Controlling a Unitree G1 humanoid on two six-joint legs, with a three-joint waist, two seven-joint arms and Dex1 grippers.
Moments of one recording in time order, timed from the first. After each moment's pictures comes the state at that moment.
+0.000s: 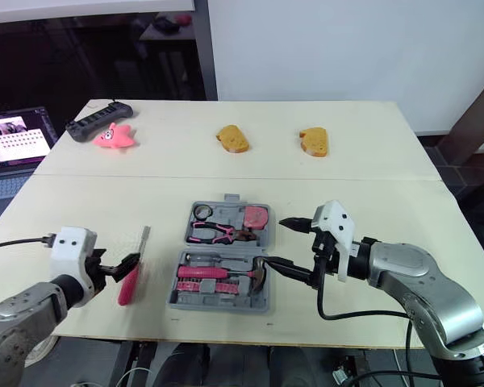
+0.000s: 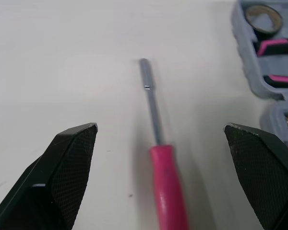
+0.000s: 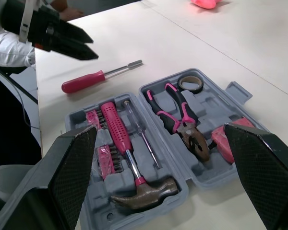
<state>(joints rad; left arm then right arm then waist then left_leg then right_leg) 0.15 0.45 0.42 -0.71 -0.56 1.14 -0.19 -0.05 -0.76 -0.09 -0.59 0.64 0.63 0.84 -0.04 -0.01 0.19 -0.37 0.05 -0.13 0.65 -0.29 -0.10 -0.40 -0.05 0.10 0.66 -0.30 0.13</state>
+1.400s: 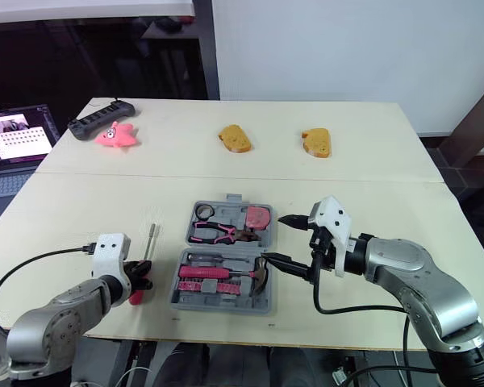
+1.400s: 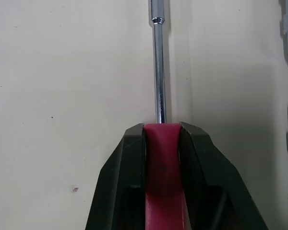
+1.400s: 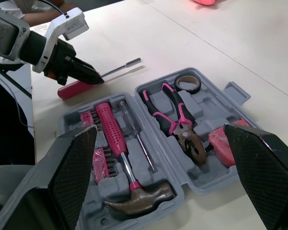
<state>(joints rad) 0.04 0.27 0.25 -0.57 -0.40 1.24 -0.04 -0.09 -0.76 -0.07 -0.56 0.63 0.65 0.82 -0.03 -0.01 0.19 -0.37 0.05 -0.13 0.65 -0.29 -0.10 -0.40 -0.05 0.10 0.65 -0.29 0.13</state>
